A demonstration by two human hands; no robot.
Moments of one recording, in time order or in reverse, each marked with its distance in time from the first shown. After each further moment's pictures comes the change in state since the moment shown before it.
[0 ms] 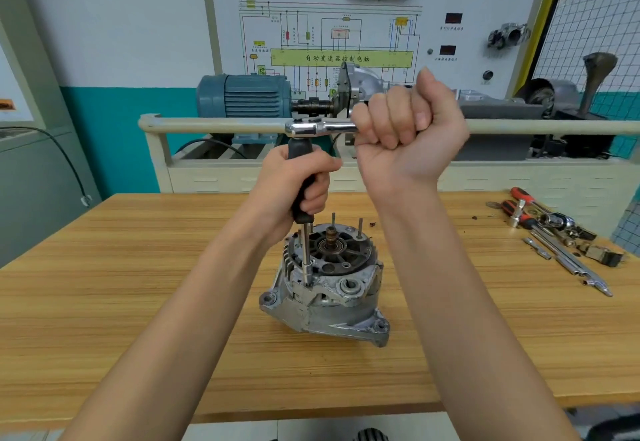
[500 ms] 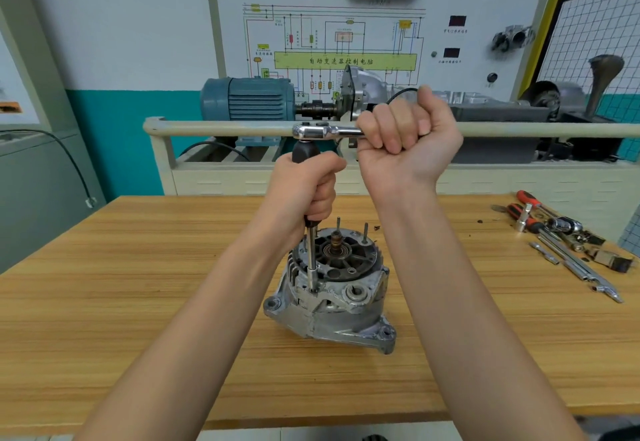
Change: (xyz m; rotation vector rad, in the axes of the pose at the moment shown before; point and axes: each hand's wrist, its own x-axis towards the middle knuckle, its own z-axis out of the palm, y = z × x) left_hand 0.004 -0.003 0.007 -0.002 0.152 -0.058; right_hand 0.008 0.004 -0.008 0.155 0.157 0.068
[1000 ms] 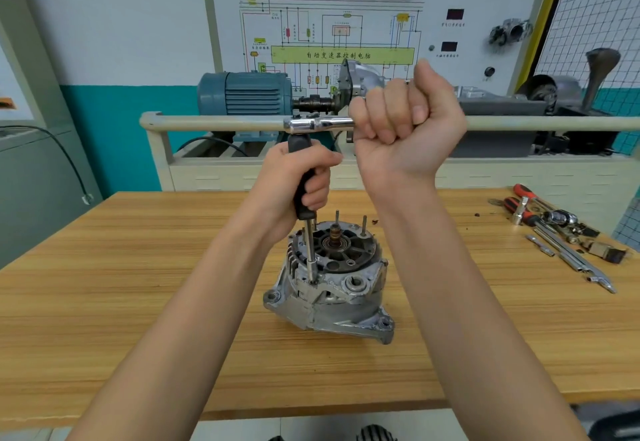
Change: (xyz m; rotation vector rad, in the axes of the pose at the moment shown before) left_hand -0.003 0.004 -0.011 -0.059 -0.143 0.012; right_hand -0.008 0.005 0.009 -0.198 -0.189 -0.085
